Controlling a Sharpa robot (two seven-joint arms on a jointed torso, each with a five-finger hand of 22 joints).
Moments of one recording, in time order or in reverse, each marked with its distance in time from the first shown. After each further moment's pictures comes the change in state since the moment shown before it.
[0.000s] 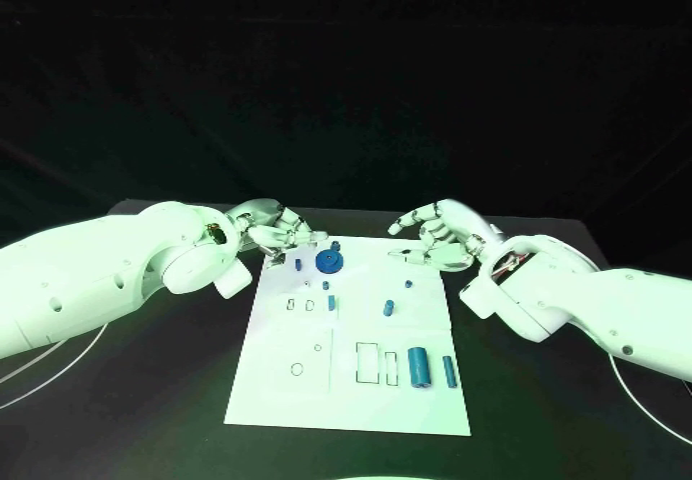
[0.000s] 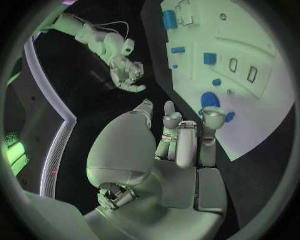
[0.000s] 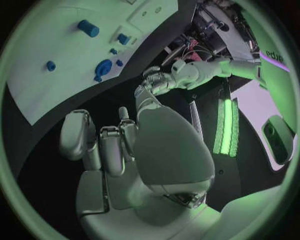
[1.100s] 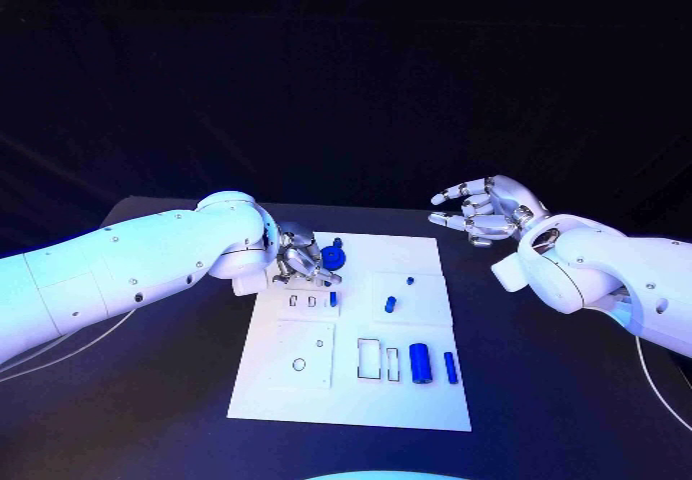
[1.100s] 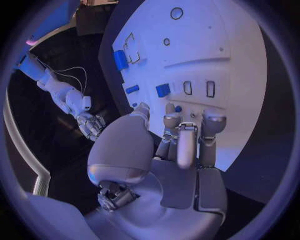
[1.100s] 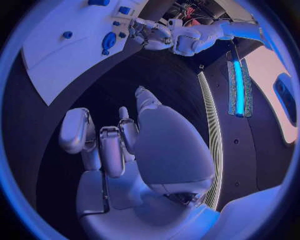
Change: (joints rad) left arm 0.018 0.187 -0.027 -0.118 -0.333 0.274 -0.320; left_hand -0.072 0.030 -0.063 0.003 0.000 -0.041 0.005 -0.021 0.024 -0.010 0.010 -0.006 -0.015 0.003 0.004 0.016 0.017 0.000 0.021 0.007 0.022 0.046; right arm 0.032 -0.042 0.000 -0.124 0.328 0.053 0.106; right_hand -0.014 -0.002 0.003 -0.003 0.025 -0.007 0.000 0.008 0.001 -0.016 -0.009 -0.020 0.001 0.000 -0.008 -0.011 0.000 0.000 -0.024 -0.008 -0.061 -0.009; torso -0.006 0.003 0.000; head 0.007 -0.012
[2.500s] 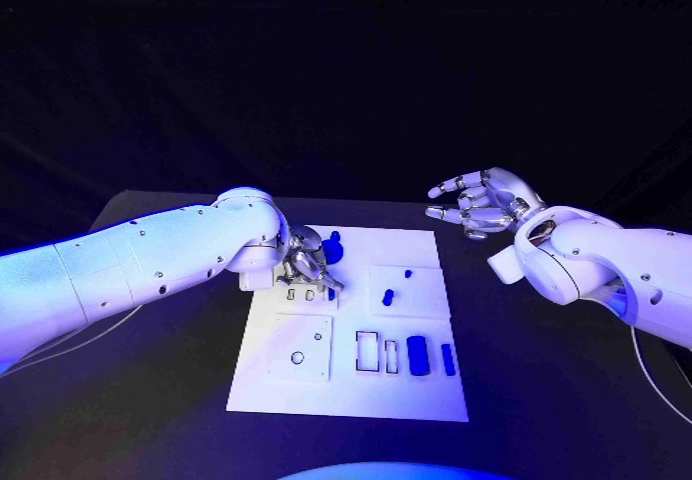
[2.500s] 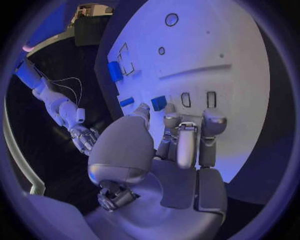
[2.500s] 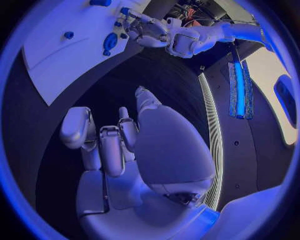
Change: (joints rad) left arm 0.002 0.080 -0.029 -0.075 -0.024 0.107 -0.021; left_hand 0.013 0.010 -0.008 -0.003 0.000 0.000 0.000 0.000 0.012 -0.004 -0.004 0.000 -0.002 0.000 0.000 0.008 0.000 -0.015 0.007 0.000 0.008 0.015; right arm 0.000 0.005 0.000 -0.002 -0.016 0.000 -0.013; right_hand 0.000 0.000 0.000 0.000 0.004 -0.009 0.002 0.004 0.000 -0.021 0.000 -0.017 -0.015 0.000 0.000 -0.017 0.000 0.015 -0.017 0.003 -0.031 -0.017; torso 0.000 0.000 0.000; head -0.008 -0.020
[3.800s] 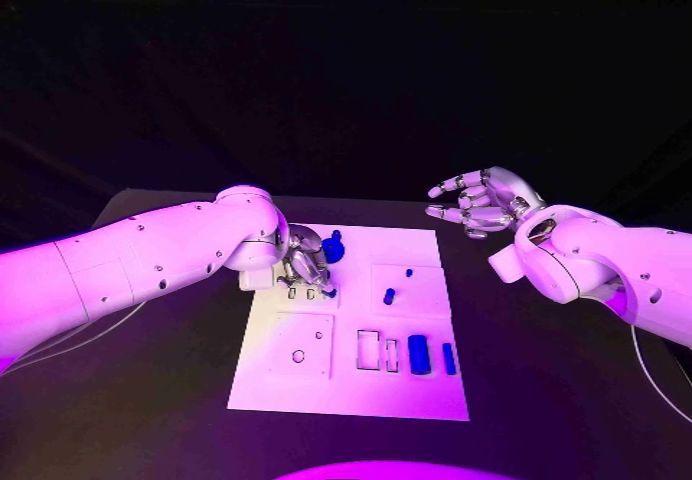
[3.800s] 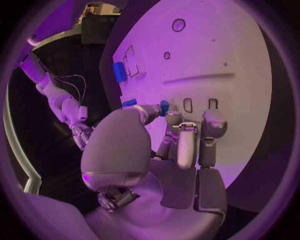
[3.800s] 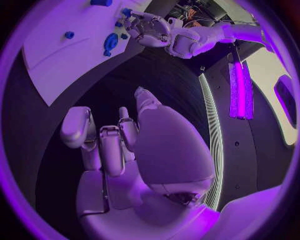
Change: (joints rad) left arm 0.002 0.000 -0.002 -0.013 0.064 0.025 0.001; left_hand 0.092 -0.152 0.660 -0.025 0.026 -0.002 0.002 -0.028 0.077 -0.018 -0.003 -0.049 -0.032 0.000 0.000 0.004 0.000 0.000 0.004 -0.004 0.031 0.034; right arm 0.000 0.005 0.000 -0.007 -0.005 0.005 -0.004; right_hand 0.000 0.000 0.011 0.000 0.031 -0.004 -0.004 0.012 0.000 0.000 0.000 -0.004 -0.004 0.000 0.000 -0.004 0.000 0.000 -0.004 -0.004 -0.005 -0.003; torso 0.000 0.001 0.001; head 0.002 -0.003
